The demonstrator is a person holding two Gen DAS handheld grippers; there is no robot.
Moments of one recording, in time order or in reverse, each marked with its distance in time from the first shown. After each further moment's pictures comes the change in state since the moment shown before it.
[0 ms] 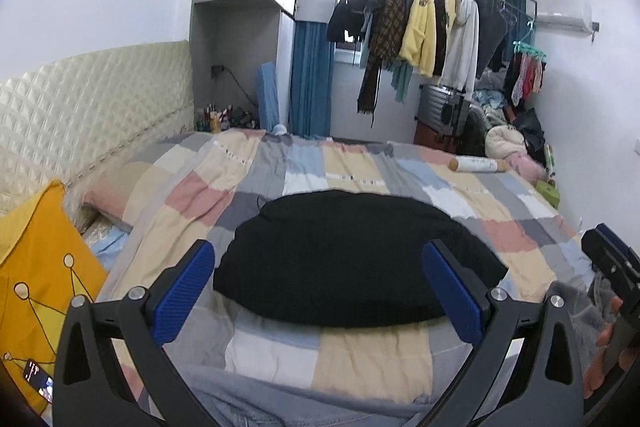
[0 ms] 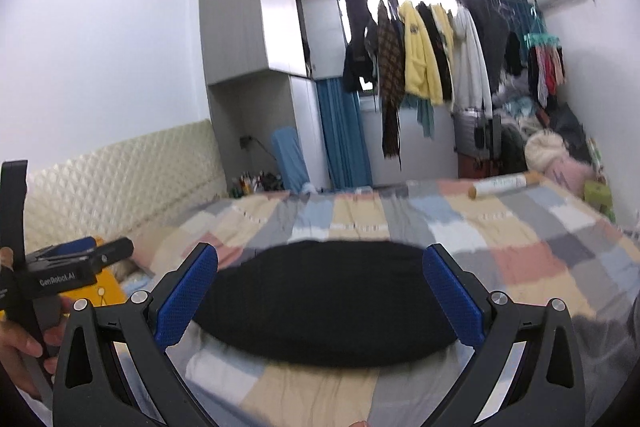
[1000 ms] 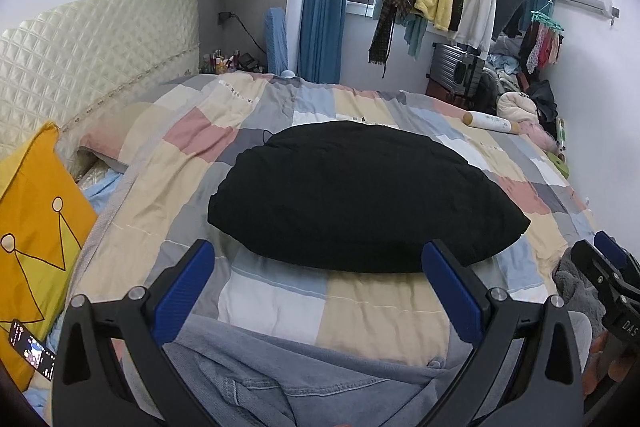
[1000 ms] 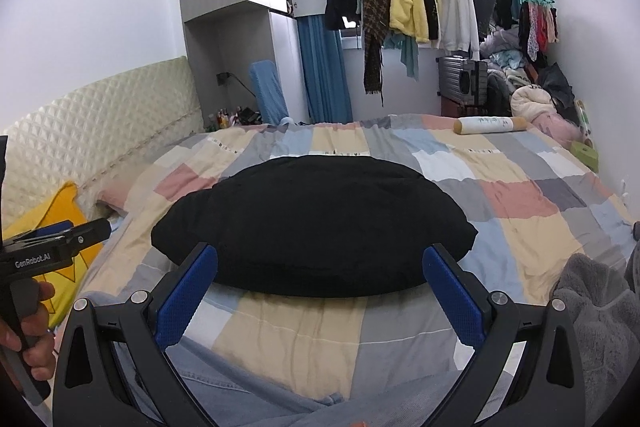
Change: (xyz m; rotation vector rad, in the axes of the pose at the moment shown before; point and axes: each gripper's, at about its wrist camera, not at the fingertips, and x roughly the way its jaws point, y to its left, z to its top) left arm 0.034 0.014 -0.053 -0.037 0.160 0.019; right arm 0.032 -0.005 -0.066 -0.021 0.184 -0.079
